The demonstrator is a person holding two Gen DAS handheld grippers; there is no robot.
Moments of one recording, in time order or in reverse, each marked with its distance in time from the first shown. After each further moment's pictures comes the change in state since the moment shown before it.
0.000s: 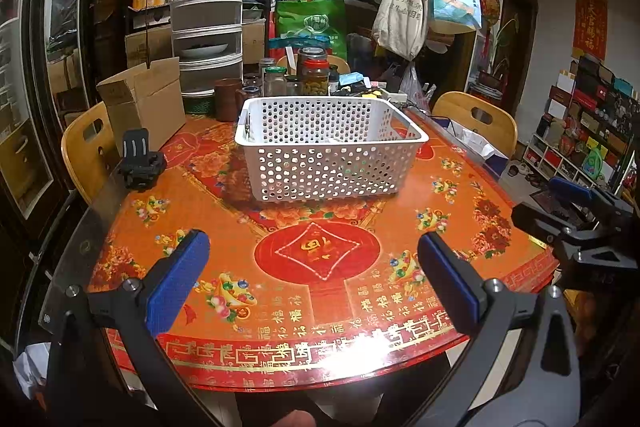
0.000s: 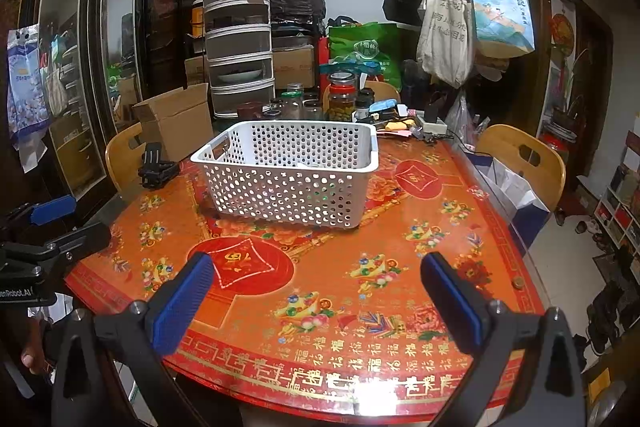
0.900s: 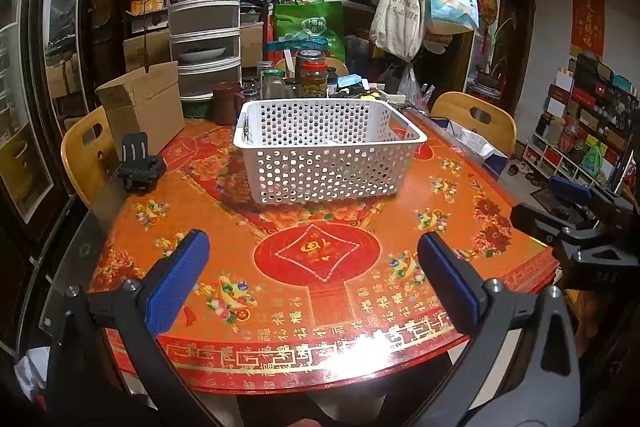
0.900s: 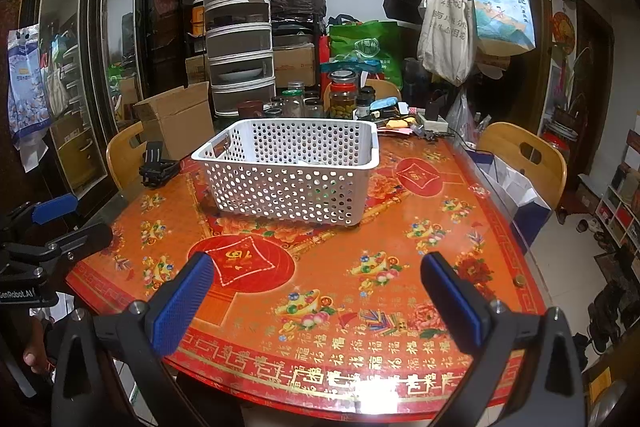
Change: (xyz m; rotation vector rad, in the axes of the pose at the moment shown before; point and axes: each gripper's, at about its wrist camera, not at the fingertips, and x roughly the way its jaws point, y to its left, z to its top) left arm 0.000 -0.002 -0.005 0.010 -0.011 -0.003; right arm 0.000 0.003 -0.003 -0.001 0.003 0.007
